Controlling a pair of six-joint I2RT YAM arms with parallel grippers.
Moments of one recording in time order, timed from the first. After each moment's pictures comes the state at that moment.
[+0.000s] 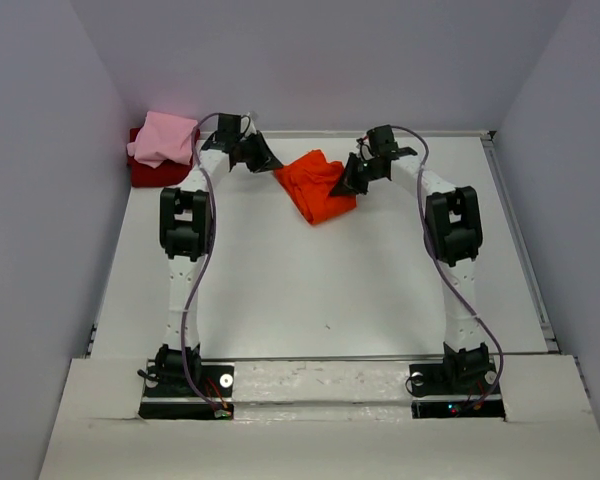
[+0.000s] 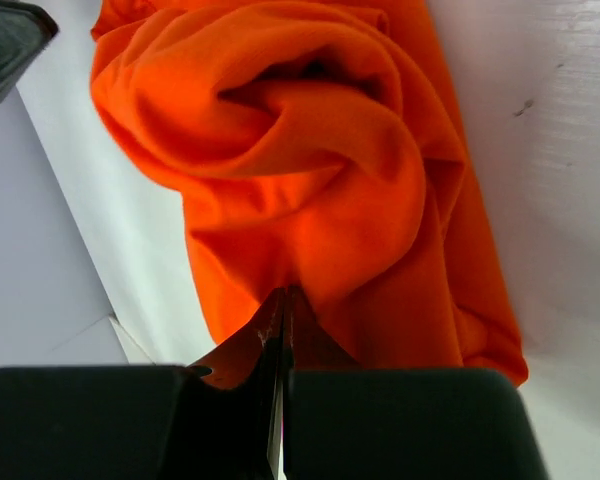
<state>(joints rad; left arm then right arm) -0.16 2.47 2.13 -0.40 0.61 -0.57 0.26 2.36 1.98 -0.55 -0.61 0.63</state>
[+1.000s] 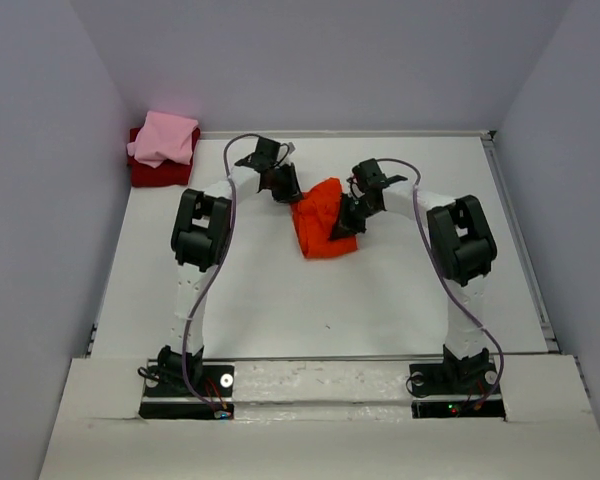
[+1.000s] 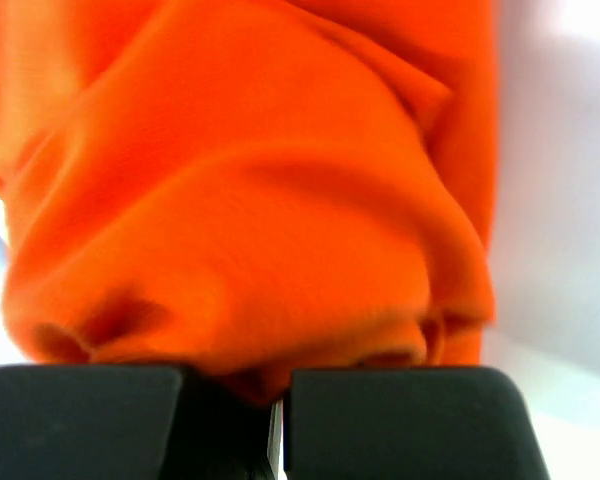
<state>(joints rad) -0.32 2.41 1.91 -0.39 0.47 -0.48 0.38 2.15 1.55 -0.53 -0.50 0.60</state>
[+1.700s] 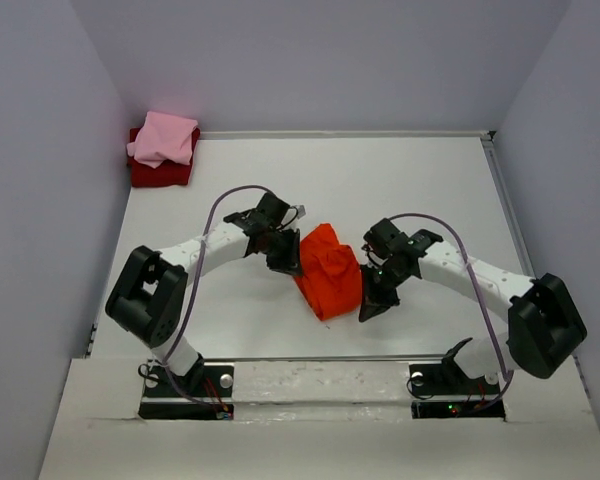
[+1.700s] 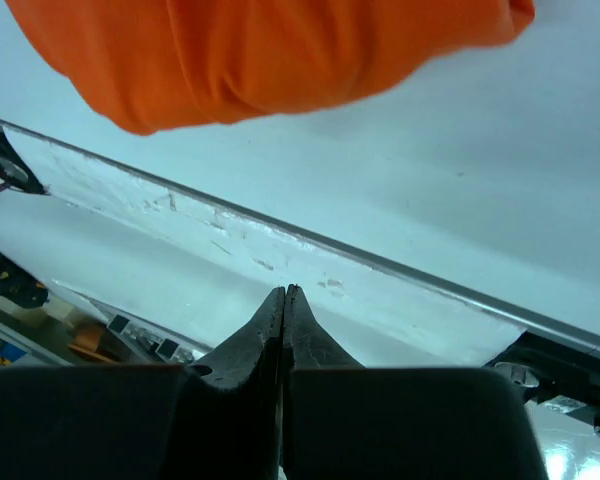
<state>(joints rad) -0.57 1.64 1.05 -0.49 0.38 -0.46 0.63 1.43 0.93 -0.87 -0.42 0.65</state>
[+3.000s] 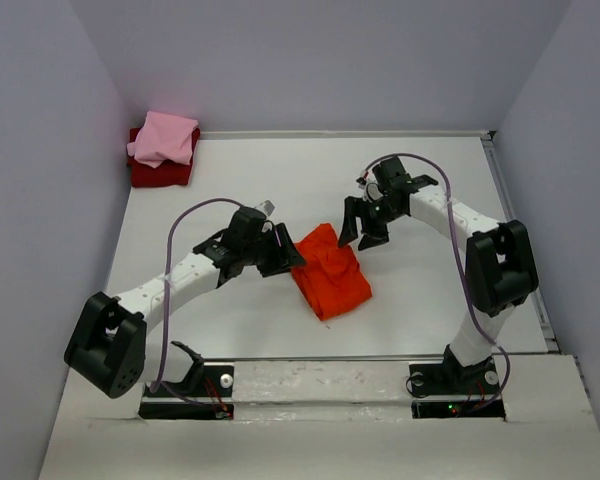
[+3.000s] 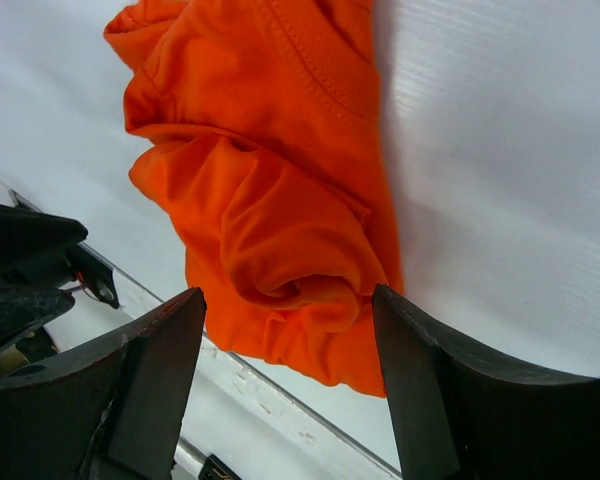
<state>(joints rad) -0.59 1.29 0.77 -0.23 0.27 -0.85 0.38 1.78 1.34 -0.73 -0.52 0.36</state>
